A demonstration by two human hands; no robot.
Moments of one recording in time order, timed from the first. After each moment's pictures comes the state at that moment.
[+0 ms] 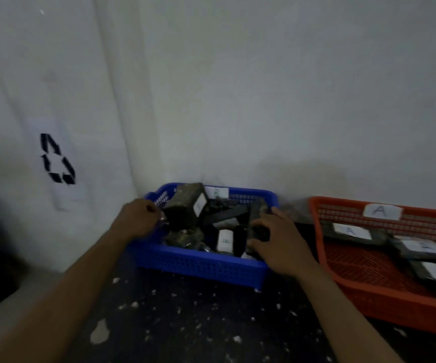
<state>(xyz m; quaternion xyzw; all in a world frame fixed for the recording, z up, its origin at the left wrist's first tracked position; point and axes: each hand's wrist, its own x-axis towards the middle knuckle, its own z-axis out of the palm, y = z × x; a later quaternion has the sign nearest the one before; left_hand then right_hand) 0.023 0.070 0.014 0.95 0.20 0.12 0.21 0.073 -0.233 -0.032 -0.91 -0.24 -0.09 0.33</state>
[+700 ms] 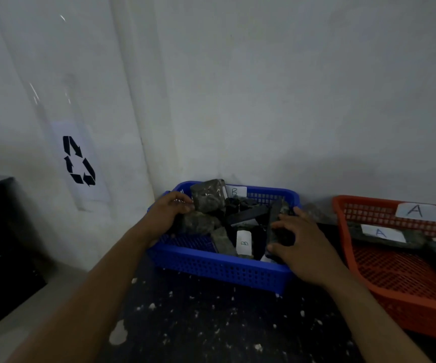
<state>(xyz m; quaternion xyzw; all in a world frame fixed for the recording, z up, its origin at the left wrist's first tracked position) 0.045 0.073 -0.002 0.80 0.09 0.12 0.59 0.071 -0.237 -0.035 -0.90 -0.23 -0.09 0.35</state>
